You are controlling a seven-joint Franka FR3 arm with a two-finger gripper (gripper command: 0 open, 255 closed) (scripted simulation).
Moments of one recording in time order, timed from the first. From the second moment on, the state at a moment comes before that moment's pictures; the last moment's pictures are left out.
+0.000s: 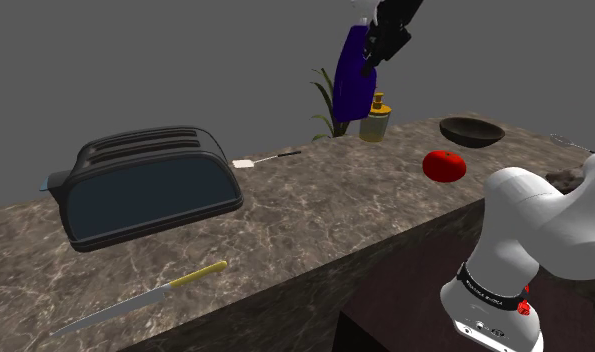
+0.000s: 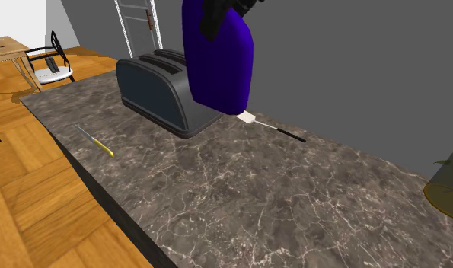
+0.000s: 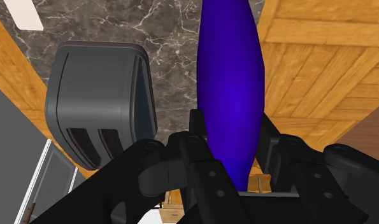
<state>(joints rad) 0.63 -0.73 -0.48 -2.06 0.16 1.72 -0.99</state>
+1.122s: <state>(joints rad) 0.67 -0.65 -0.84 -1.79 0.08 1.49 -1.28</state>
